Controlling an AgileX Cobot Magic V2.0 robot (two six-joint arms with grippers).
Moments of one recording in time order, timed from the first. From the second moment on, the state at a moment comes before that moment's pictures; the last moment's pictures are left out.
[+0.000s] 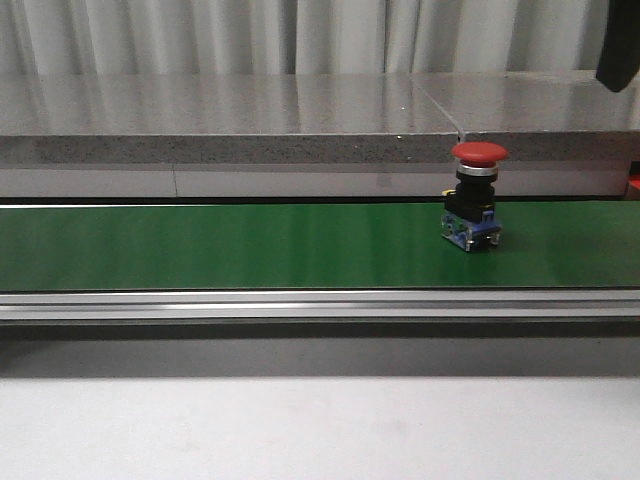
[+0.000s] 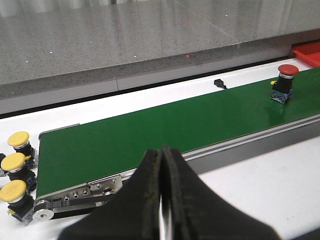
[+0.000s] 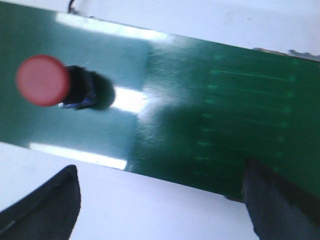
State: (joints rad) left arm -0.22 0.05 -0.73 -0.10 1.03 0.12; right arm 0.14 1.42 -1.30 0.07 1.08 -0.07
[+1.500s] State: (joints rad) left arm -0.22 0.05 -0.73 -0.10 1.03 0.12; right arm 0.01 1.69 -1.58 0.10 1.00 -0.21
